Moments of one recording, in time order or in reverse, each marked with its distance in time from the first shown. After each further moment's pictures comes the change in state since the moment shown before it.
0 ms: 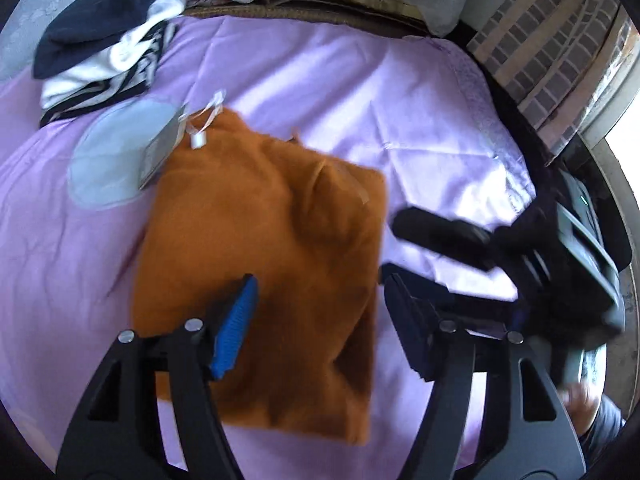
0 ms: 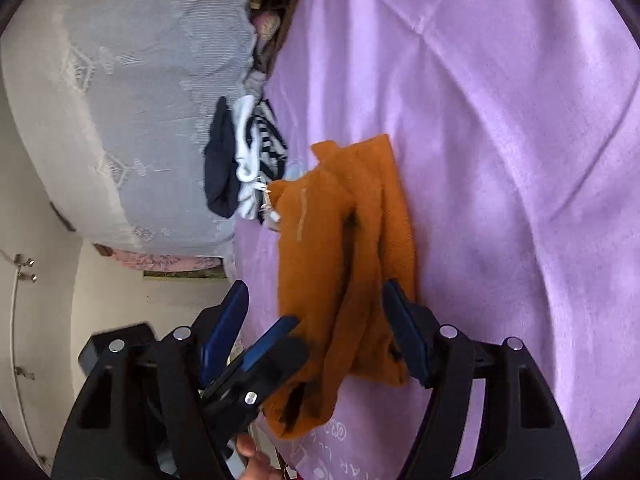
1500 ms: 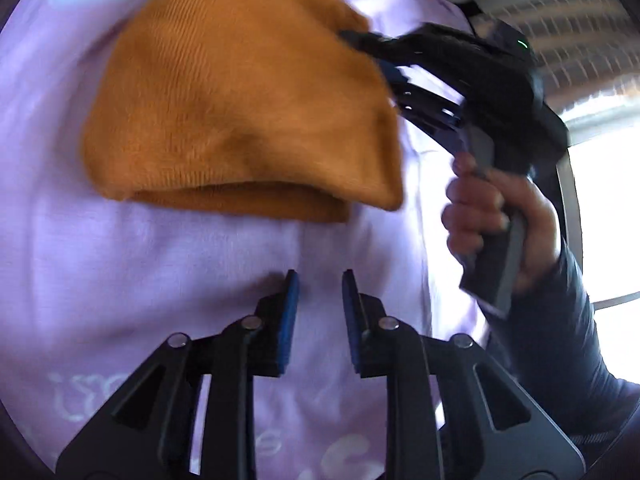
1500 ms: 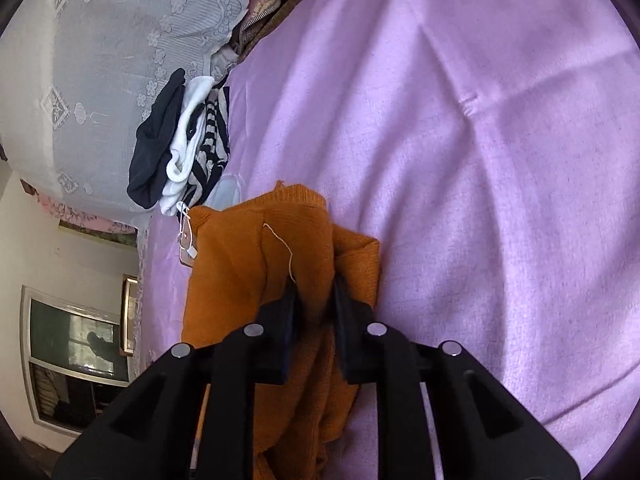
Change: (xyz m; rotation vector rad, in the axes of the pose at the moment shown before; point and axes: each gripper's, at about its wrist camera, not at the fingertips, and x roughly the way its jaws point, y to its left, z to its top) left arm 0.016 0.035 -0.088 -0.175 0.243 -0.313; right arm 0.041 0.011 0.060 -0.298 0.017 -0.292
